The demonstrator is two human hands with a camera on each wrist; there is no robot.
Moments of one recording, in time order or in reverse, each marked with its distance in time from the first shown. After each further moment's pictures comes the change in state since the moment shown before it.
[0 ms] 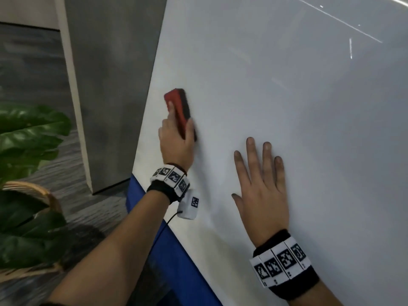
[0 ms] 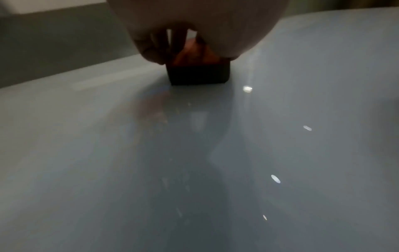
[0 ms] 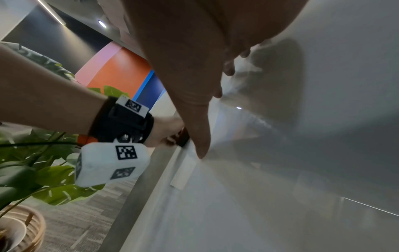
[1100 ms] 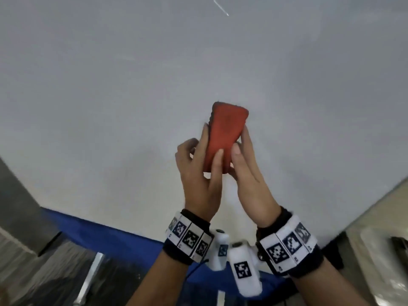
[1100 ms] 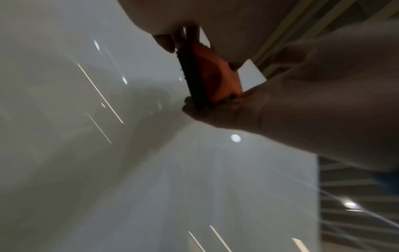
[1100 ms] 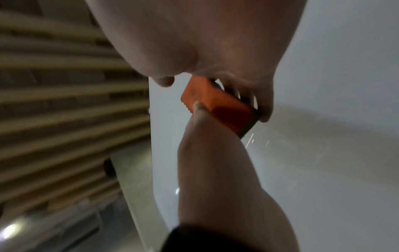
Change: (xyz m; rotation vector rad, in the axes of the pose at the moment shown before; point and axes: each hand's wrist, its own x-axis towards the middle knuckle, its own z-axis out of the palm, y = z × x) left_hand -0.495 0.311 -0.002 -0.371 -0.528 0.514; right_hand -0.371 0.243 -0.148 1.794 0.333 0.608
